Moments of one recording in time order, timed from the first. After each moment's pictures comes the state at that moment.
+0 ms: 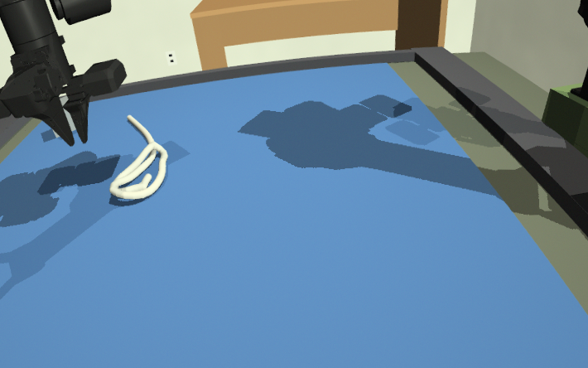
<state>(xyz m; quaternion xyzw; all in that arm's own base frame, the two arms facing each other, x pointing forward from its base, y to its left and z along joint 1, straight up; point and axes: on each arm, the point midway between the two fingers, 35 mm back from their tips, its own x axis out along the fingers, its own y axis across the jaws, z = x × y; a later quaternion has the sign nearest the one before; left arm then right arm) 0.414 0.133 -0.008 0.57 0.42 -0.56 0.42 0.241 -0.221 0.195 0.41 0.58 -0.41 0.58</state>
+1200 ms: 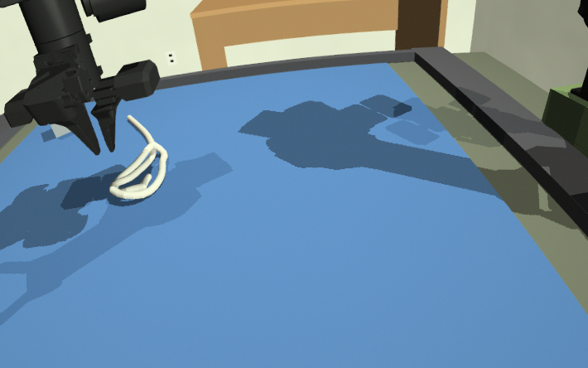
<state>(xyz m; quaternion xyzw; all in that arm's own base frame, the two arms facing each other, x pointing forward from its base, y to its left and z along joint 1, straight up) 0.454 0.075 -0.008 0.57 0.42 -0.56 0.42 0.241 -0.221 0.195 0.41 0.58 -0.41 0.58</state>
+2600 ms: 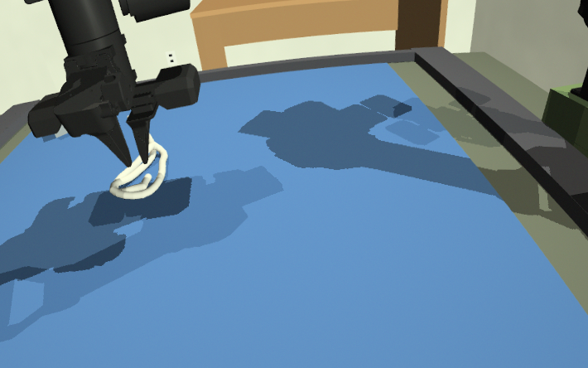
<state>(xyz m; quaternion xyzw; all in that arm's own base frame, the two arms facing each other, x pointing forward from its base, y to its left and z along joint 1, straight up) 0.494 0.018 -0.010 0.57 0.42 -0.56 0.42 0.241 -0.221 0.195 0.41 0.58 -0.41 0.58</state>
